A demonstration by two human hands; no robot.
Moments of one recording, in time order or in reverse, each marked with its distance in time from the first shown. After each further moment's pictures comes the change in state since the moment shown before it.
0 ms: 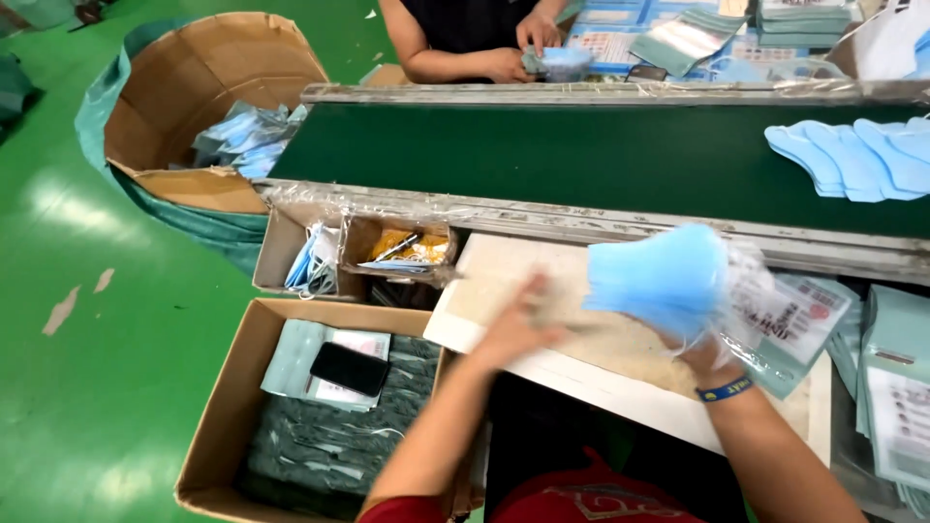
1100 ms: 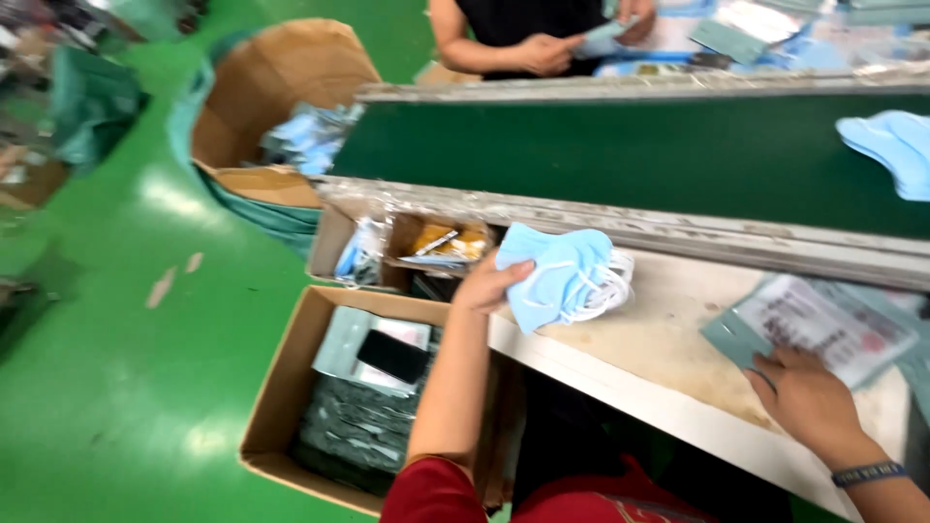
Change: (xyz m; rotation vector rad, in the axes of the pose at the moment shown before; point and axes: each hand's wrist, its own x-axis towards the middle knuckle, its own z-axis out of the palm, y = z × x) left_hand 0.035 0.001 -0.083 -0.743 -0.083 0.096; right_hand -0.075 0.019 -0.109 -1.520 -0.058 0.006
